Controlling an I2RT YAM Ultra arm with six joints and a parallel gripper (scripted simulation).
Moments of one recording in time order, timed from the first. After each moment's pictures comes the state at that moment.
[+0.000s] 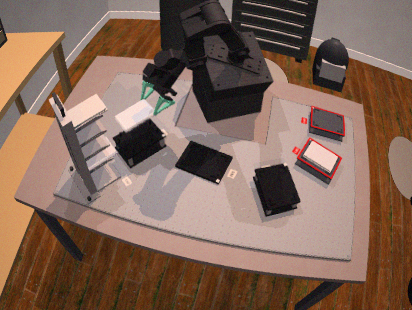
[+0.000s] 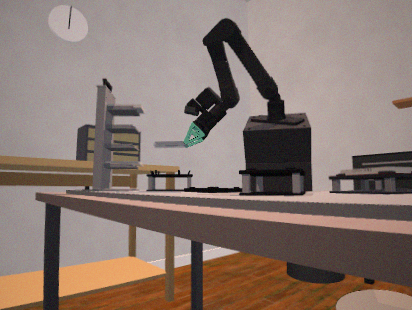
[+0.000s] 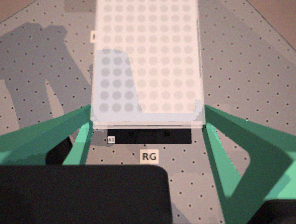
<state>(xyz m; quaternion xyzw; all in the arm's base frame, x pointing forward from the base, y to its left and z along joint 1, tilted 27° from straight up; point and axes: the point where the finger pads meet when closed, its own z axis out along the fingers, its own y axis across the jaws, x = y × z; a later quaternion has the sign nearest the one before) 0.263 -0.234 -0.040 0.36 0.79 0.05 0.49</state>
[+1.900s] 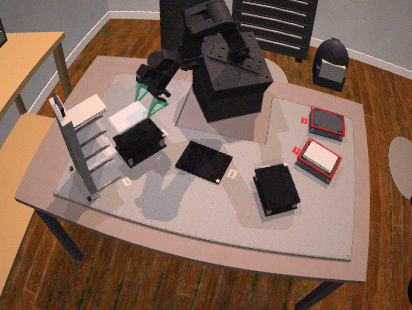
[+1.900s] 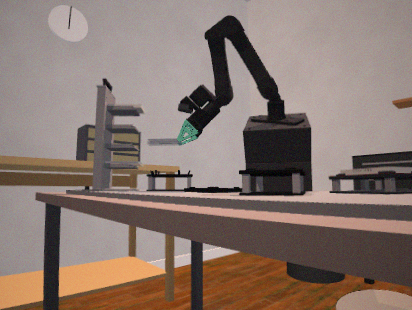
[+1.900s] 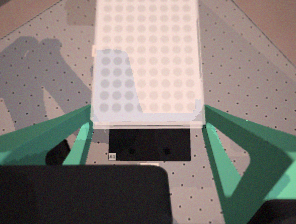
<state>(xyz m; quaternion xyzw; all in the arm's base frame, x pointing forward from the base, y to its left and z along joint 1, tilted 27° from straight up) 0.278 -0.251 -0.028 0.36 0.79 0.05 0.49</state>
